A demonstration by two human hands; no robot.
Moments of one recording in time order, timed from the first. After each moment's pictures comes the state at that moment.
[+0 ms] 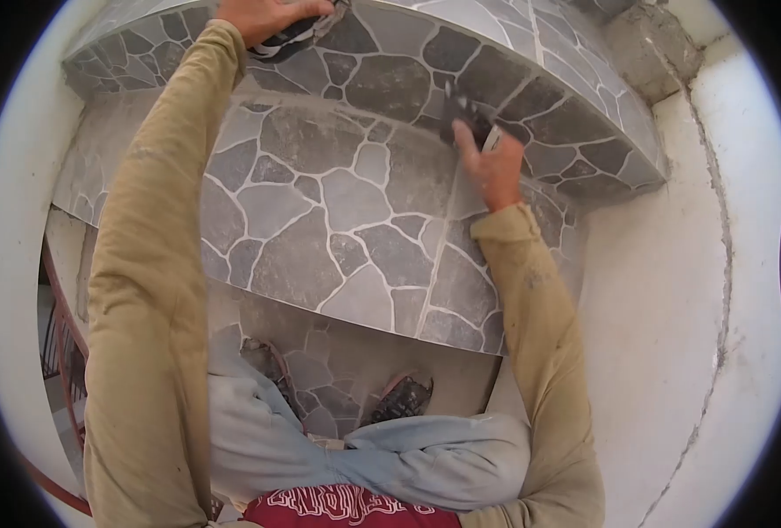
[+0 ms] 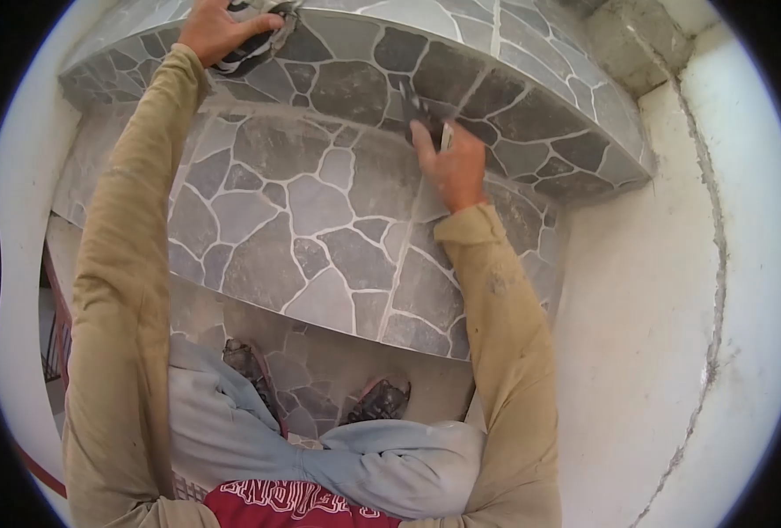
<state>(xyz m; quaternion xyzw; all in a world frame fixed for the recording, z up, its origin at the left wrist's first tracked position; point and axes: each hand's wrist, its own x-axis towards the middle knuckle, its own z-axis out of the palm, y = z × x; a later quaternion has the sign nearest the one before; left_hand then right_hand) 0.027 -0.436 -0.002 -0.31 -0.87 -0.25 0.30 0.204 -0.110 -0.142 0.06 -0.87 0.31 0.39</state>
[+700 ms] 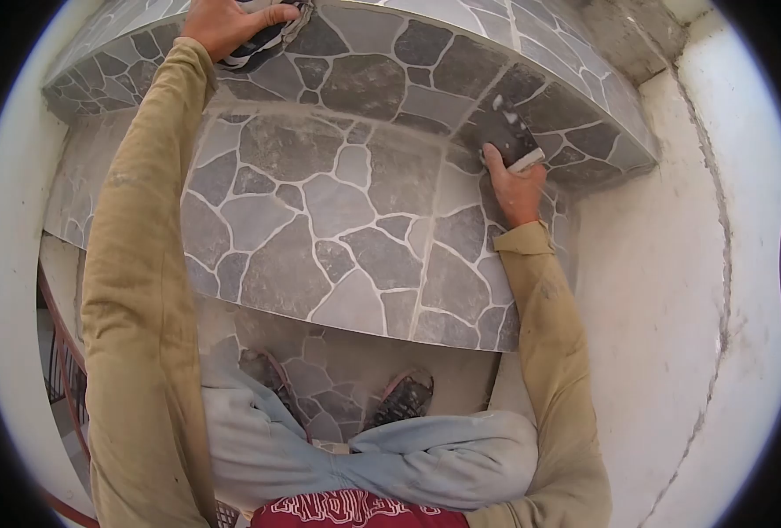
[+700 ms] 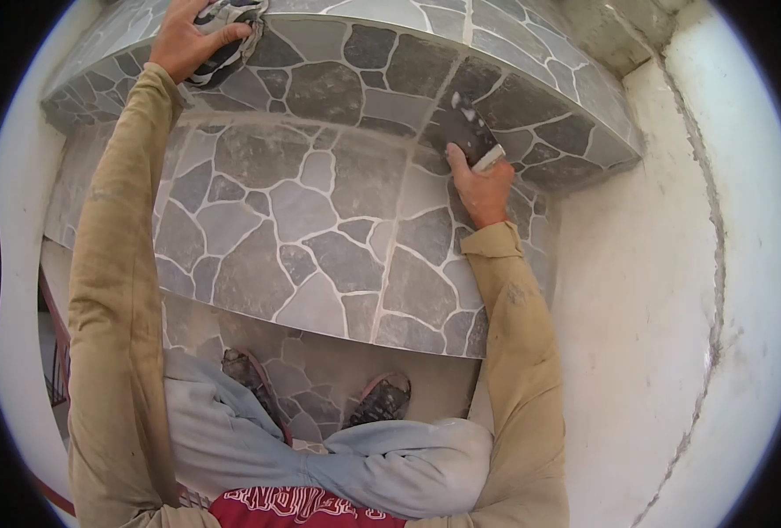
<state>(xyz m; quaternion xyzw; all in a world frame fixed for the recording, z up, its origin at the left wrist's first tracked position) 0.024 -0.437 -0.001 -0.31 -0.87 -0.25 0.30 0.241 -0.060 -0.154 -0.08 -0.84 0.42 0.34</state>
